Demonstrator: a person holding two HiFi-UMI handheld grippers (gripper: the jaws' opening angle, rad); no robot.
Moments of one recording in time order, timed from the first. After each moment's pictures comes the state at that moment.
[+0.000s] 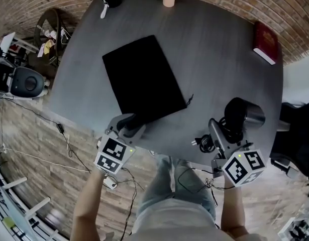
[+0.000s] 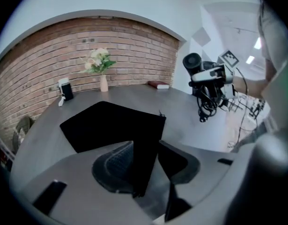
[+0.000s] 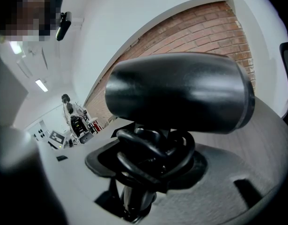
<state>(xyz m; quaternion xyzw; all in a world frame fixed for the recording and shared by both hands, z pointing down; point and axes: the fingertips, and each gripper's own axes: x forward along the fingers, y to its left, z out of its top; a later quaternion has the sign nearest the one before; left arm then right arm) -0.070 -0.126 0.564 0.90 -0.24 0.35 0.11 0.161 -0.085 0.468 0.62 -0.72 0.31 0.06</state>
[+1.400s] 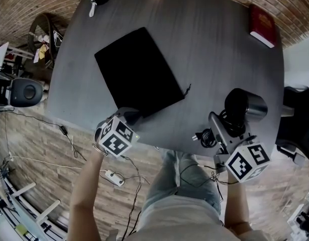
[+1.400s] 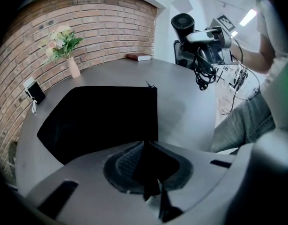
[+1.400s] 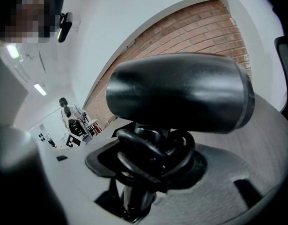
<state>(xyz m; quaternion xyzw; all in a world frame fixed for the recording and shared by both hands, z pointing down) -0.060 -0.118 0.624 0.86 -0.09 0.50 0.07 0.169 -0.073 0.474 0.62 -0.71 0.33 0.05</state>
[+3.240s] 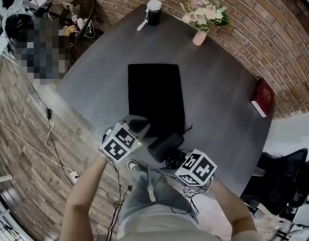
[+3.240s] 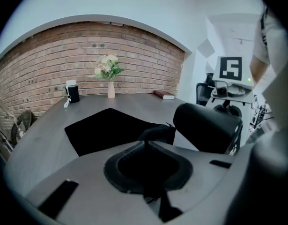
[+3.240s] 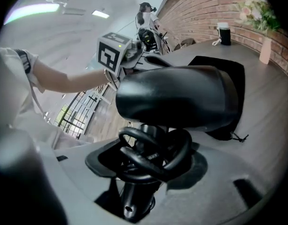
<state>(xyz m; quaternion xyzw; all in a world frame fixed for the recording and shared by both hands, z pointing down) -0.080 -0.162 0.544 0.91 -0.26 0.29 0.13 -0.031 -0.012 0.549 0.09 -0.83 0.32 0.45</state>
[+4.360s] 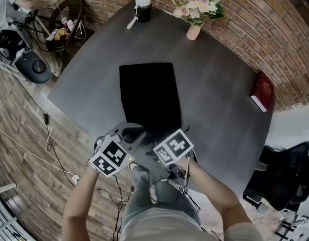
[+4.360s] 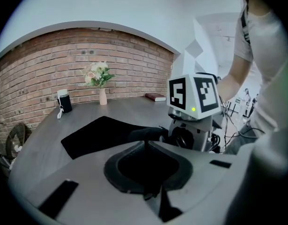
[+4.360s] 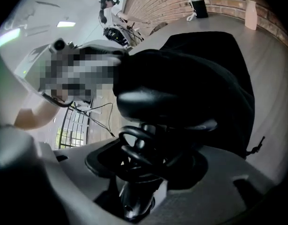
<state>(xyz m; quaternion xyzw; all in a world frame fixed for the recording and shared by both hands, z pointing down) -0.075 -0.151 0.521 0.93 -0.22 0.29 0.09 -0.060 -0.075 0.610 0.16 -0.75 0.44 0.47</state>
